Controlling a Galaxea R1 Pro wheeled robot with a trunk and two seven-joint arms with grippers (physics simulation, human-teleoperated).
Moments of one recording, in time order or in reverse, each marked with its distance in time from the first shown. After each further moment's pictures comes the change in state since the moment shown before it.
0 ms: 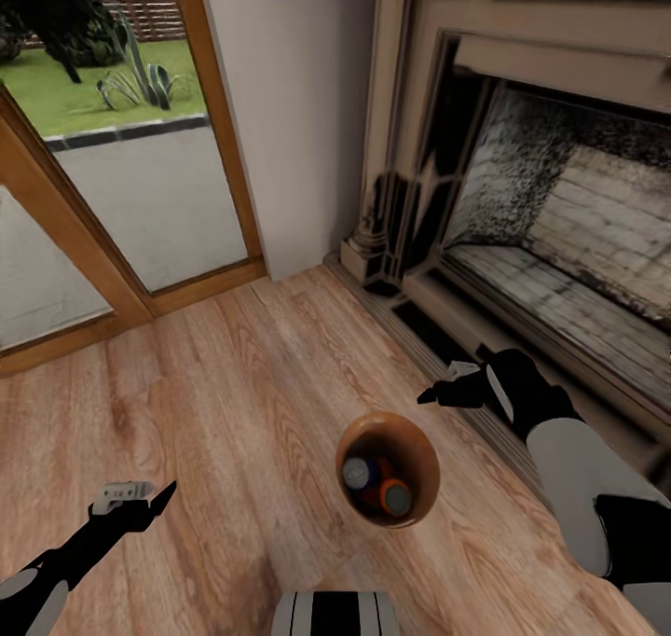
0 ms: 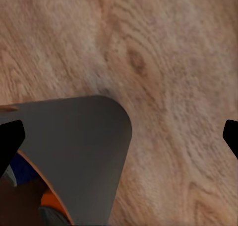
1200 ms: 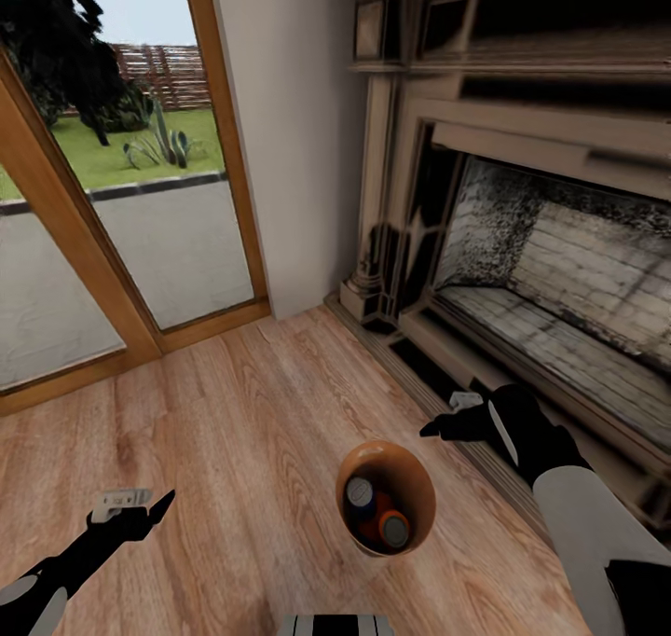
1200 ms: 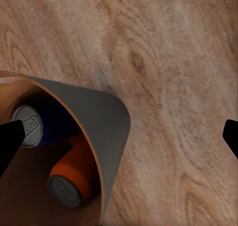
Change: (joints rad) left arm 0.000 0.000 -0.002 0.044 0.001 0.003 0.002; right arm 0.181 -0.003 0.014 -0.147 0.000 0.001 0.000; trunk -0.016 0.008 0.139
